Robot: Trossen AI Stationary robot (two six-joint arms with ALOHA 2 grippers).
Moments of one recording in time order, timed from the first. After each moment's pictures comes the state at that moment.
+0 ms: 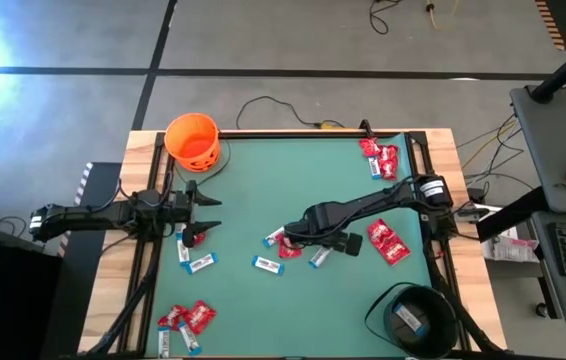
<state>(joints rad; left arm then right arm) 0.07 0.16 0.02 0.01 0.00 -0.07 0.13 2.03 1.53 -1.17 -0.03 2.06</state>
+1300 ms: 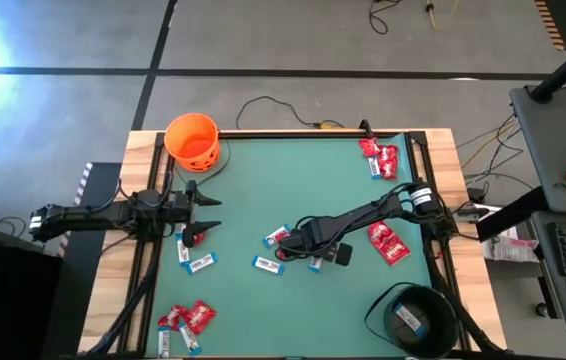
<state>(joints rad) 0.07 0.16 0.02 0.01 0.00 -0.07 0.18 2.16 1.53 -0.99 0.02 2.08</state>
